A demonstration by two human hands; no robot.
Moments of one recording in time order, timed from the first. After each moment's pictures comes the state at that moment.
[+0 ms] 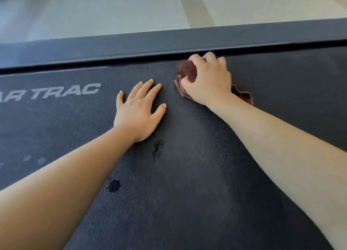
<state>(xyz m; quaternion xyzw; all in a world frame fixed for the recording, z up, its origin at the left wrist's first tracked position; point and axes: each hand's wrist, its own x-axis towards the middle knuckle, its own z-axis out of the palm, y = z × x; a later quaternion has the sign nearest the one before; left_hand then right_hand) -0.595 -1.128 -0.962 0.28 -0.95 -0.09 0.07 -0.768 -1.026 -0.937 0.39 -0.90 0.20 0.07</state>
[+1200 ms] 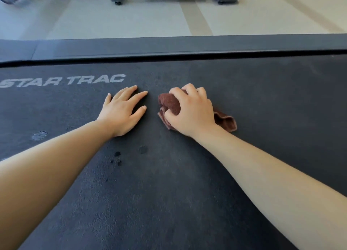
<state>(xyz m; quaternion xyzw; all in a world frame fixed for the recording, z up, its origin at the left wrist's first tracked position) -0.495 -1.156 -0.947 0.26 -0.96 -0.11 0.03 -0.623 -0.992 -0.932 0.45 -0.87 0.22 0.04</state>
